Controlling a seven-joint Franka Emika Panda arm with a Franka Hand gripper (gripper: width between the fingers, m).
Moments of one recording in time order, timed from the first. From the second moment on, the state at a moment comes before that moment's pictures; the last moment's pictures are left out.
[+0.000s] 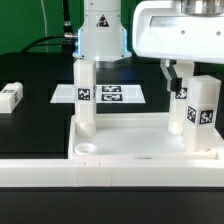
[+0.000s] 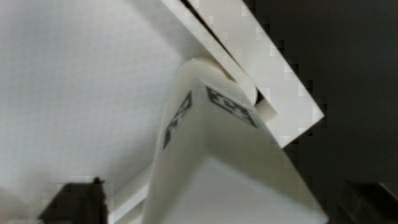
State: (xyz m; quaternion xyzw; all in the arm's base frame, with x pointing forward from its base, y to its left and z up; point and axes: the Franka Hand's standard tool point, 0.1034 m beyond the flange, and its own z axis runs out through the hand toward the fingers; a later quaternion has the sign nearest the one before) arm 0.631 0.100 0.110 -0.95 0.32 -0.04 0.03
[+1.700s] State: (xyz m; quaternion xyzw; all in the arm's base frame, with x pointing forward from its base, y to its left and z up) arm 0.630 0.099 0.109 -0.99 0.10 -0.05 -0.01
